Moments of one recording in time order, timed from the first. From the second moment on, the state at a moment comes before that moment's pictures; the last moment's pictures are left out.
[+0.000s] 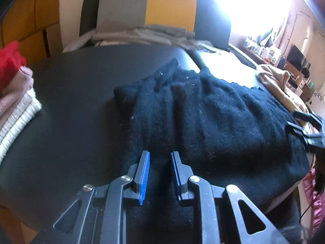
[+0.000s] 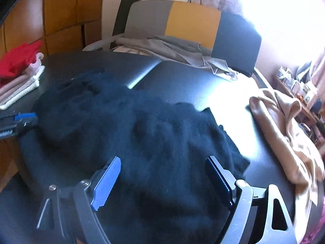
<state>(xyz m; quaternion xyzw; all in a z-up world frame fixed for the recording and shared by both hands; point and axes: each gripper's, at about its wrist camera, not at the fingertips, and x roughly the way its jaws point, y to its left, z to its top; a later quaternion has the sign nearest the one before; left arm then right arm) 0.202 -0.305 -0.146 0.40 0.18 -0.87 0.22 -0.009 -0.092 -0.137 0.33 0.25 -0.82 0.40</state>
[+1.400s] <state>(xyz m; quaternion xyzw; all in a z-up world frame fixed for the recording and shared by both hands) 0.144 -0.438 -0.174 0.40 0.40 -0.82 0.03 -0.065 -0.080 -0.178 0.37 0.13 -0.82 0.42</state>
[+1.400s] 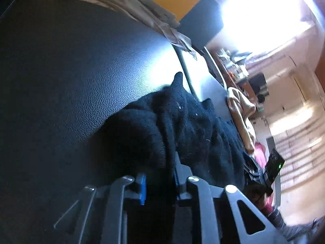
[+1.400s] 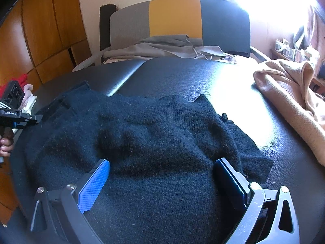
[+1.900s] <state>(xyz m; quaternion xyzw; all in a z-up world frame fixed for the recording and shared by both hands) 0.154 -0.488 -0.083 0.43 0.33 -0.83 0.12 -0.037 -0.096 -0.125 0.36 0.24 -0.68 0.59</state>
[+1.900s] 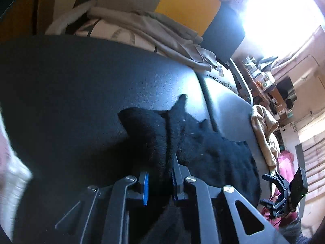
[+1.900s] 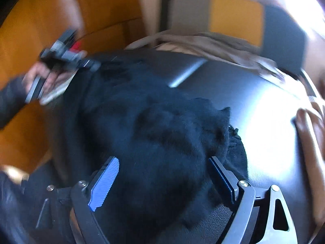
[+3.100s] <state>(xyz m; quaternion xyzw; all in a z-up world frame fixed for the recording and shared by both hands) -0.018 -0.223 -0.101 0.55 0.41 -0.73 0.02 -0.013 -0.088 -0.175 0.33 0.22 -0.68 0.61</state>
